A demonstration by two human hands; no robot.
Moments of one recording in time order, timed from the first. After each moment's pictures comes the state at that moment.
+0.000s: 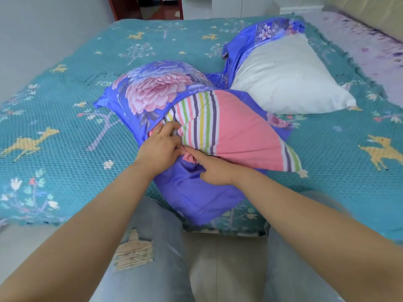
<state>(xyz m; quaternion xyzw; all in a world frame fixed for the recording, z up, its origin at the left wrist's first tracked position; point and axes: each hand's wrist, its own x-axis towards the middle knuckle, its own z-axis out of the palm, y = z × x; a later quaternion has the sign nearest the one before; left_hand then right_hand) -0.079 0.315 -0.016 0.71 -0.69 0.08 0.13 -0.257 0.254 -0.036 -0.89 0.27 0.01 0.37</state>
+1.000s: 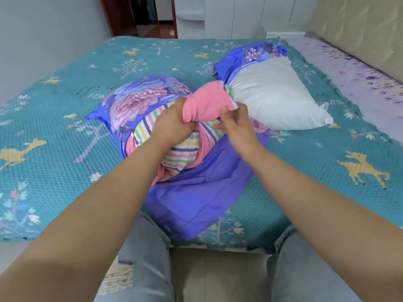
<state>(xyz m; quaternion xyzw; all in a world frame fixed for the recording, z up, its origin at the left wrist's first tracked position) -0.129 0.249 0.061 0.76 -0.57 -0.04 0.32 -0.283 0.190 0.039 -0.62 0.32 -0.47 0.54</state>
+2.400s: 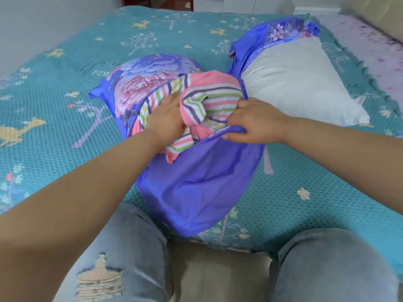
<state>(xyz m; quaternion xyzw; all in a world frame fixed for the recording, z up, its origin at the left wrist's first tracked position) -0.078 0.230 0.011 0.70 -0.67 0.10 0.20 -0.299 0.108 0.035 -0.98 0.05 -0.12 -0.13</state>
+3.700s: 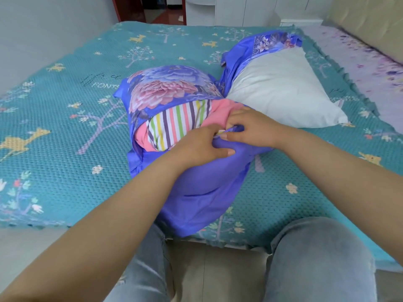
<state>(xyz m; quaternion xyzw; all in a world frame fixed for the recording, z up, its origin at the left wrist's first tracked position) -0.177 0.266 0.046 0.68 -0.67 -0.18 0.23 -0.320 0.149 0.060 -0.96 0.23 -0.11 0.15</state>
